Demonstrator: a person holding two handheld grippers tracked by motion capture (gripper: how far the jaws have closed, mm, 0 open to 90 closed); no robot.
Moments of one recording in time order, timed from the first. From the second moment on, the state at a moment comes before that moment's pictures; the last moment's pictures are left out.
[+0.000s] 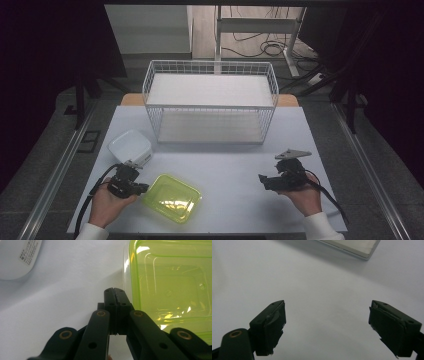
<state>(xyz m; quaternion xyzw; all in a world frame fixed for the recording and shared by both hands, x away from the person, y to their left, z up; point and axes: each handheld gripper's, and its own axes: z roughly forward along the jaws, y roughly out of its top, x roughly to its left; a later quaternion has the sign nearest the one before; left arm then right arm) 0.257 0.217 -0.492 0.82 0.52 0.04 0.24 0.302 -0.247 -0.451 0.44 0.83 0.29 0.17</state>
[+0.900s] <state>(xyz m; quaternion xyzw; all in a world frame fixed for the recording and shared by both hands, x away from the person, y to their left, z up) 0.196 0.185 -0.460 0.88 0.40 -0.01 0.26 0.303 -0.247 -0.453 0.44 0.83 0.29 0.17</state>
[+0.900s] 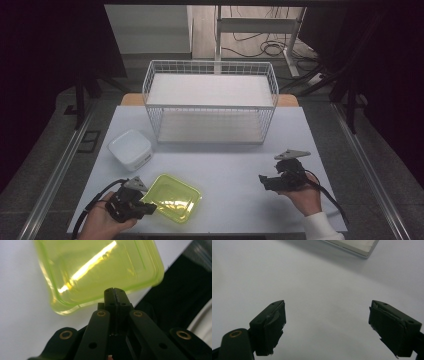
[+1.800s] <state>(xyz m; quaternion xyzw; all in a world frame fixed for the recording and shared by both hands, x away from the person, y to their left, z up) 0.213 0.148 -0.499 0.89 0.40 -0.02 0.22 0.305 -0.246 -0.455 0.45 0.83 0.28 0.17</state>
